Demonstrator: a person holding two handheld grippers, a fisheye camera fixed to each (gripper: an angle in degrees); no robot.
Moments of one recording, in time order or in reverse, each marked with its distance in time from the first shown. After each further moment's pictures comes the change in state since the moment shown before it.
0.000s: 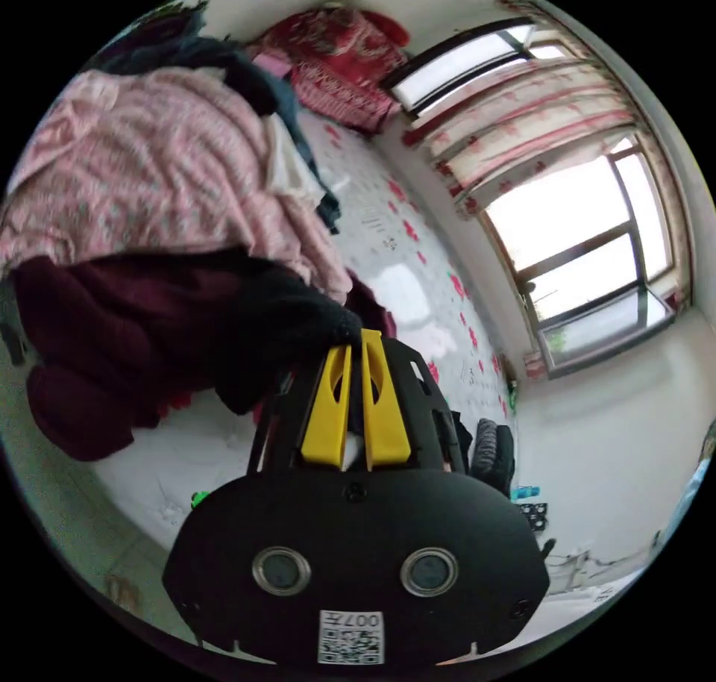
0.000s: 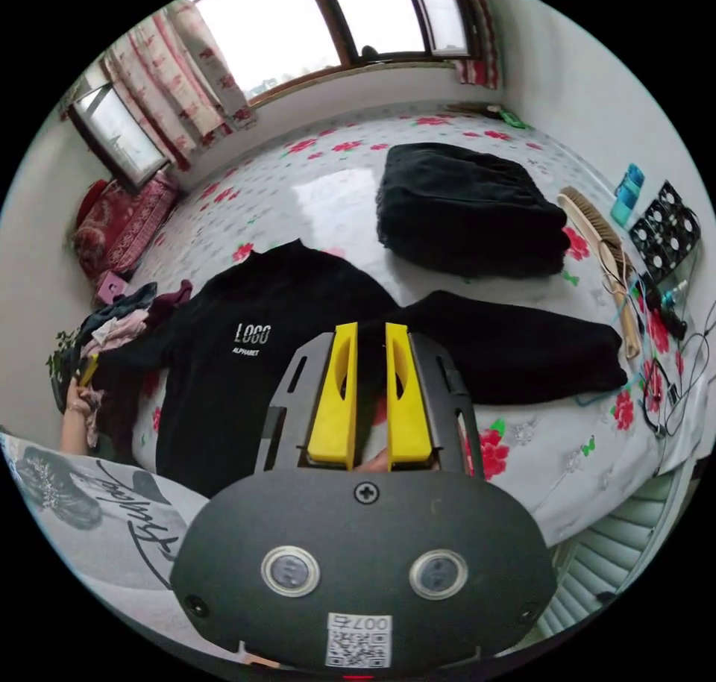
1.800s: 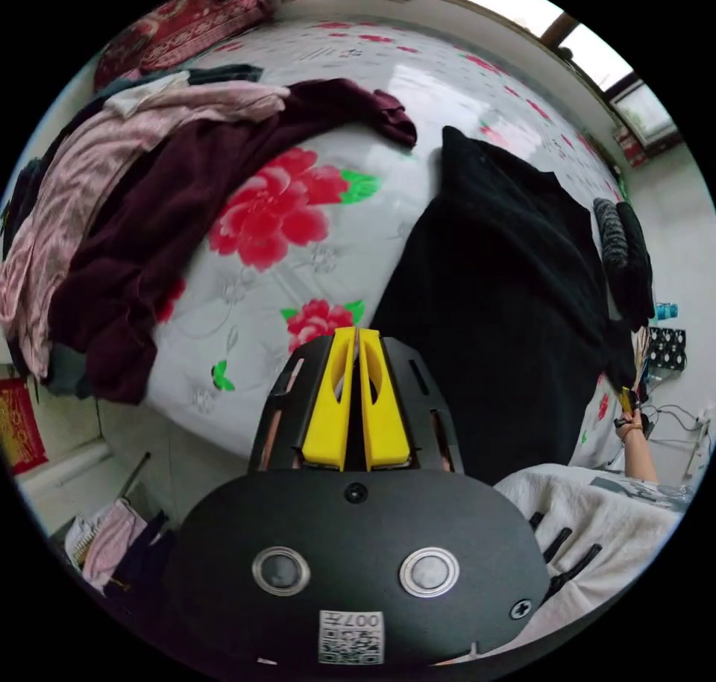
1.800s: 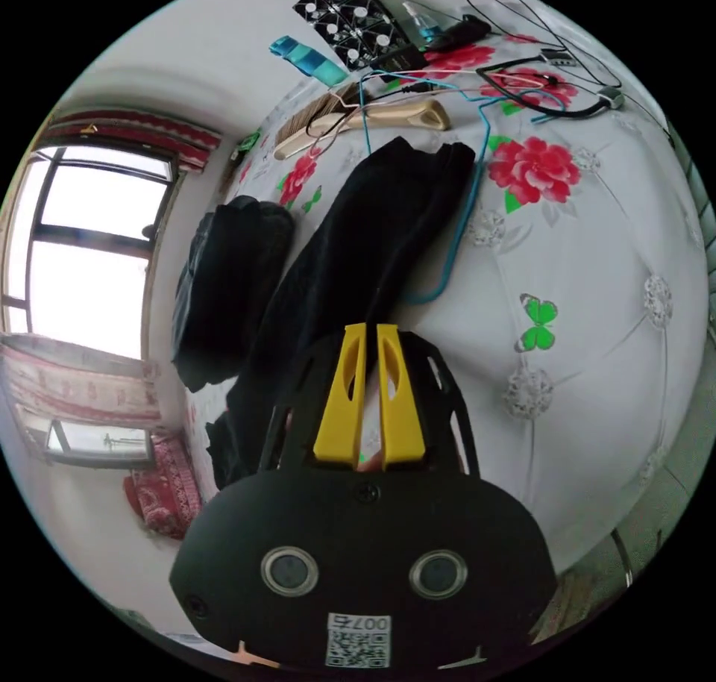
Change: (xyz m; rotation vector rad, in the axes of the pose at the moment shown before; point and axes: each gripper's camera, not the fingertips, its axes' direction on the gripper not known) left arm 0.093 0.328 0.219 -0.612 -0.467 0.422; right arm 0.419 0.105 0.034 0.209 -0.136 0.962
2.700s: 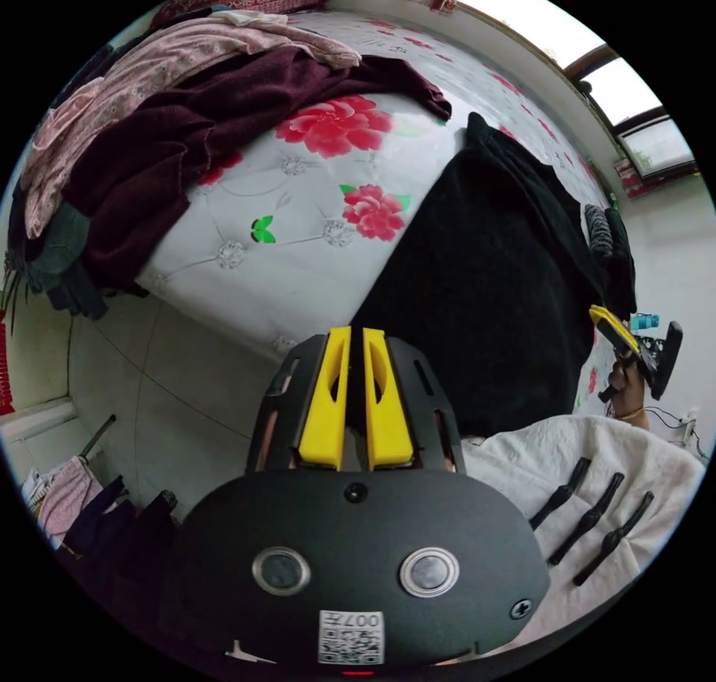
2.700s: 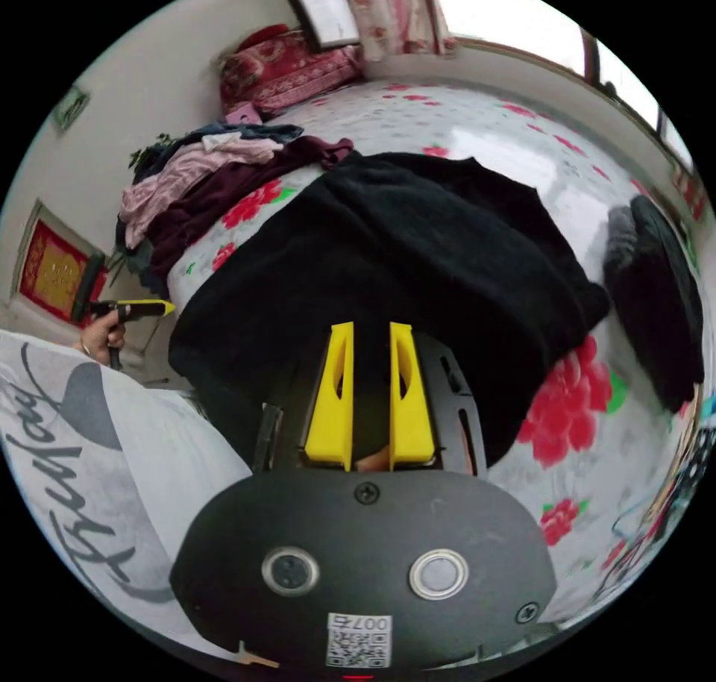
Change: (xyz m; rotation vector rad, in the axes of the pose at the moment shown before) left arm -0.119 0.070 -0.036 0.018 0.104 -0.092; right arm -0.275 0.518 0.119 -0.606 -0.058 -1.545
